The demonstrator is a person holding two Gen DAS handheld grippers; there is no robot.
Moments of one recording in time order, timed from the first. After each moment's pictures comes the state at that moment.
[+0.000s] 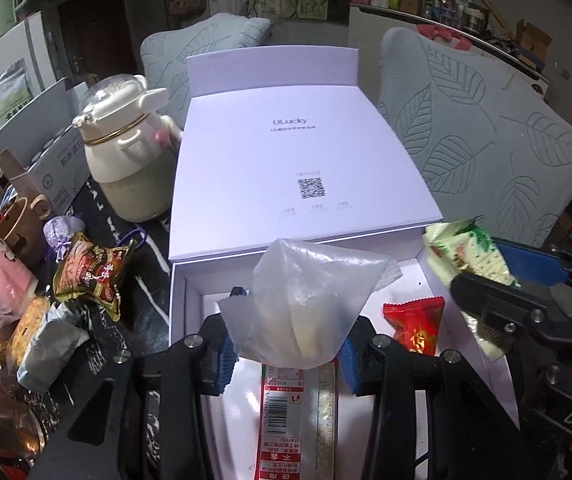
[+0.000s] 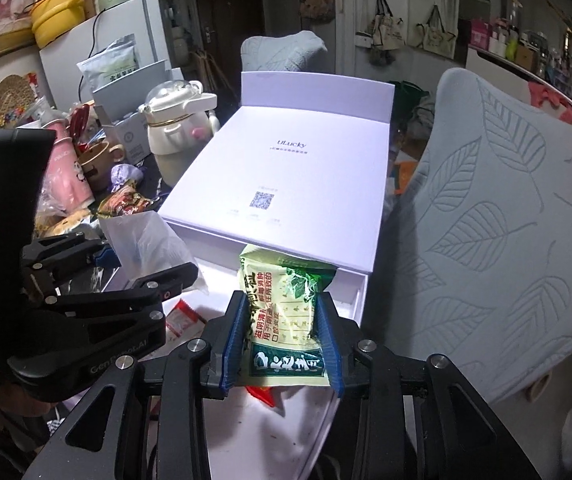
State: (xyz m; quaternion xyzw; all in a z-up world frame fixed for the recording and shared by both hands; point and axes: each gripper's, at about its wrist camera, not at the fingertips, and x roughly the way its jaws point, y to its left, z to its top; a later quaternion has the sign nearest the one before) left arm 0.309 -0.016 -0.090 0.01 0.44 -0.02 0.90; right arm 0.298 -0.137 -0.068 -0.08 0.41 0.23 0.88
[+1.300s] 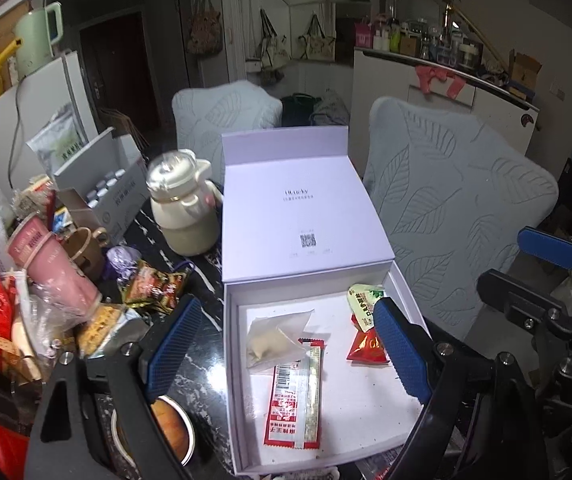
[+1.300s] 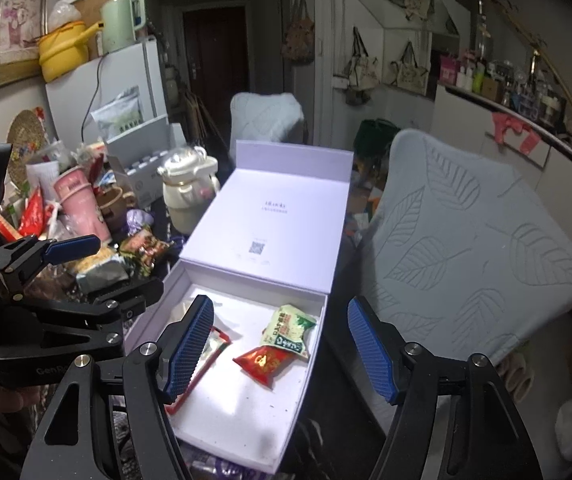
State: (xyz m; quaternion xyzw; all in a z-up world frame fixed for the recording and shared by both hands) left arm 0.230 -0.016 0.018 0.01 0.38 0.01 0.93; right arm 0.229 -0.165 0.024 -0.07 0.34 0.20 0.92
